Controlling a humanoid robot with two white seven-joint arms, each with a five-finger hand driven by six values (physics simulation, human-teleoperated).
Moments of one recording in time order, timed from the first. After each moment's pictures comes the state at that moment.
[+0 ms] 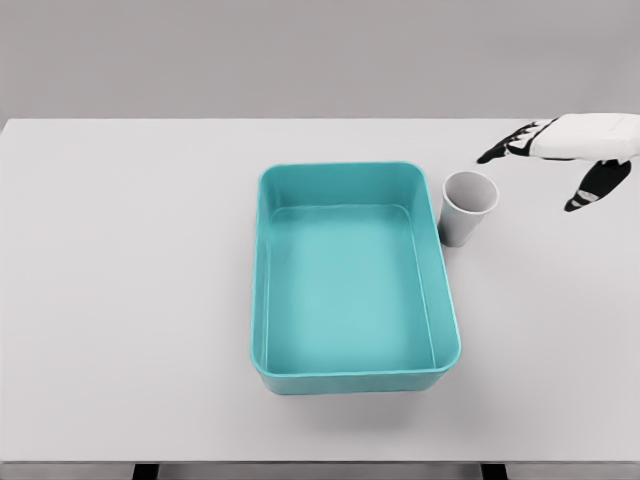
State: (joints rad) left arm 0.01 0.00 -0.13 -0.05 0.55 -0.02 -0.25; right arm -1.18 -1.11 1.20 -1.45 -0.06 -0.47 0.61
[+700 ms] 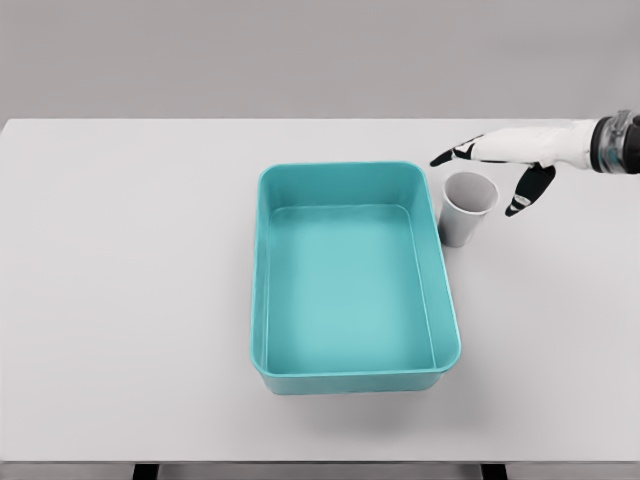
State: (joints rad) left arm 0.01 0.00 -0.13 -0.05 0.55 -0.02 -0.25; right arm -1.17 -0.92 1.28 -1.35 -0.05 -0.30 0.56
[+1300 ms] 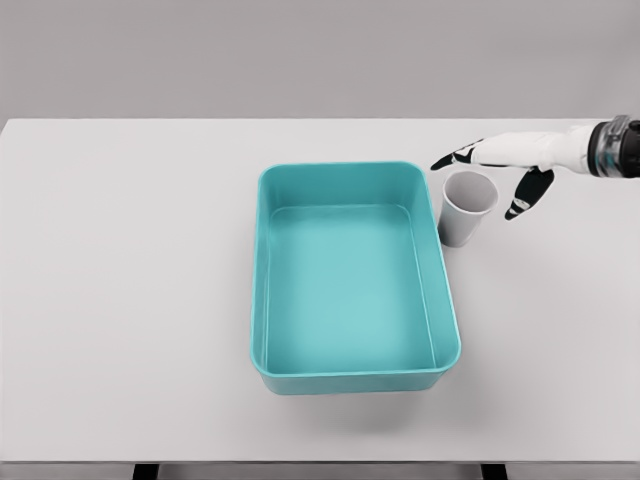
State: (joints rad) left arm 0.01 0.00 -0.13 -0.05 0.55 -0.02 -0.25; right arm -1.16 -0.90 1.28 -1.32 -0.05 -0.31 0.56
